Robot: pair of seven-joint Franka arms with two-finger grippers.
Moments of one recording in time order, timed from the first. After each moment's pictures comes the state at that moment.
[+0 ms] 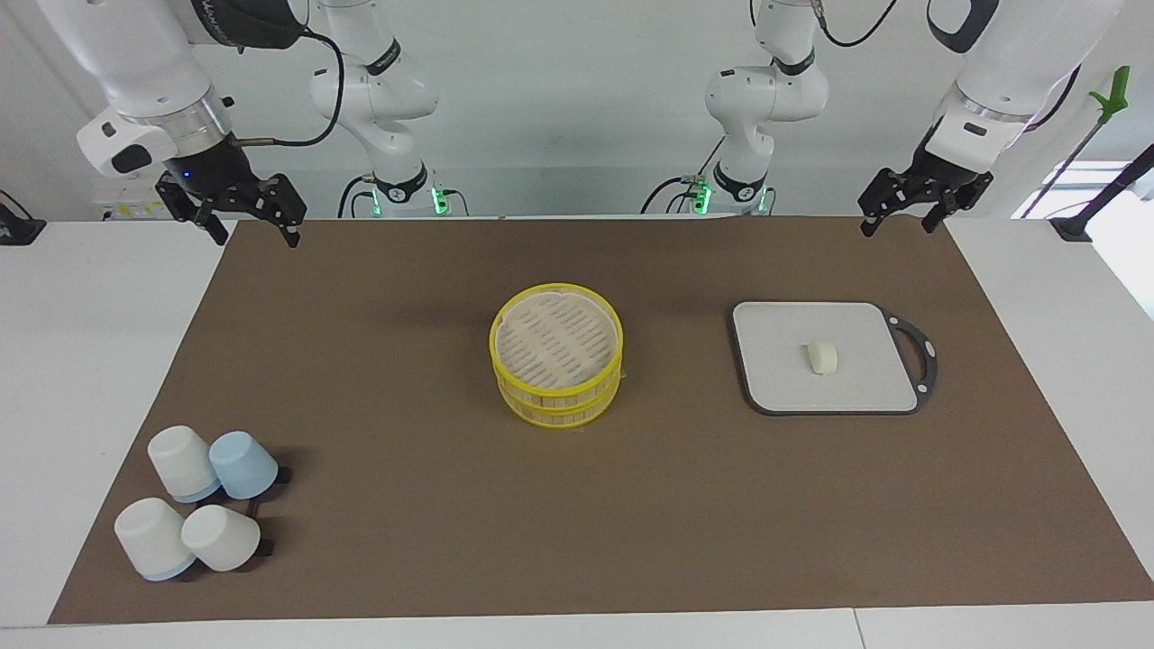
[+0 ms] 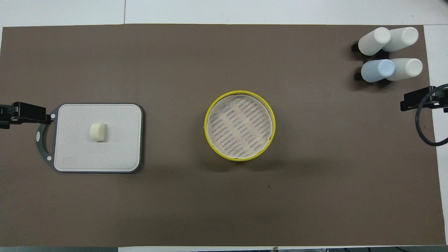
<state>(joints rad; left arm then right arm) -0.07 -0.10 0.04 -1.69 -0.02 1.58 -0.05 0.05 -0.03 -0.09 -1.59 -0.01 1.54 0.03</state>
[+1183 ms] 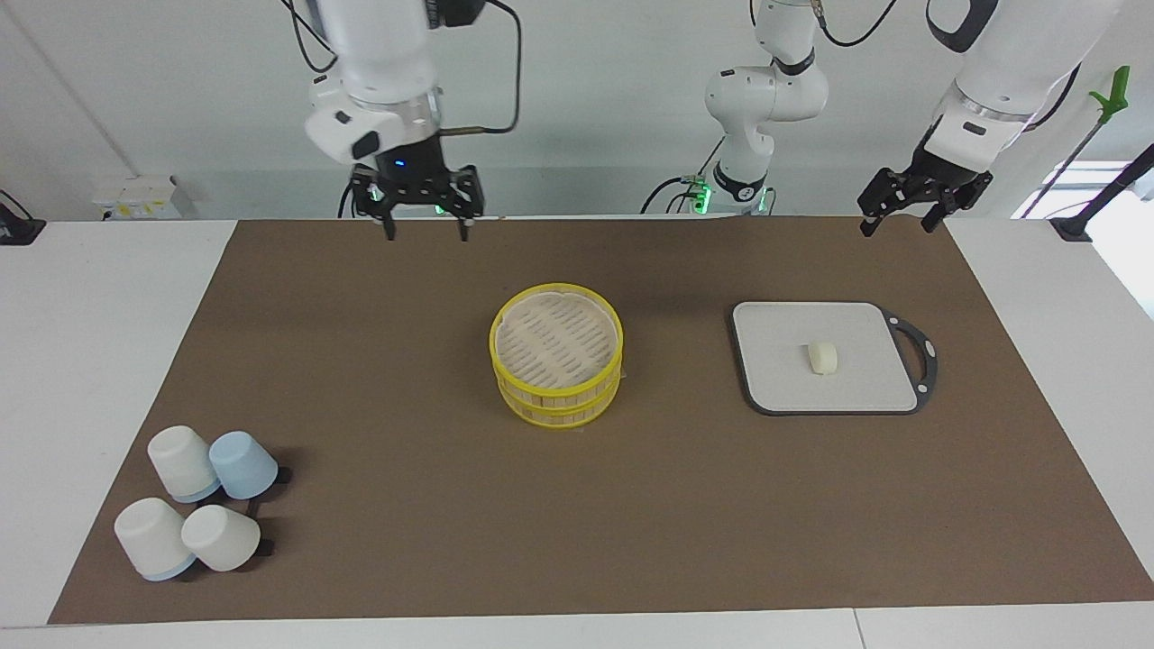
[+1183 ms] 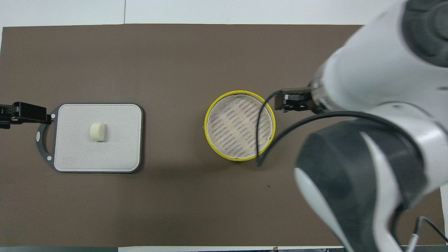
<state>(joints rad) -0.07 -0.11 0.04 -1.69 -0.02 1.58 -0.05 0.43 0.19 0.03 -1.36 -0.06 1.53 0.54</state>
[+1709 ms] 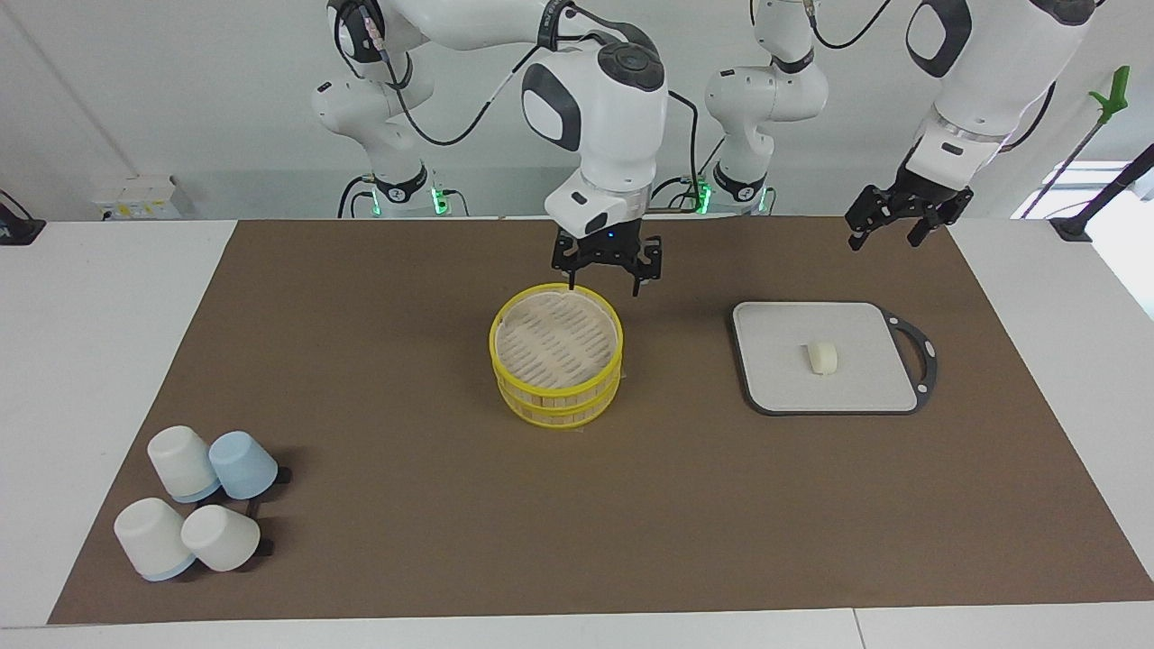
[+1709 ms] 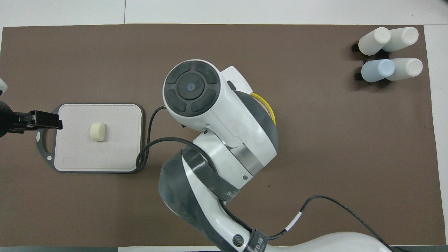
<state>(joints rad) -0.07 -0.17 0.04 -1.88 -0.02 1.72 -0.04 0.68 0.47 0.03 -1.21 -0.07 1.72 0.87</state>
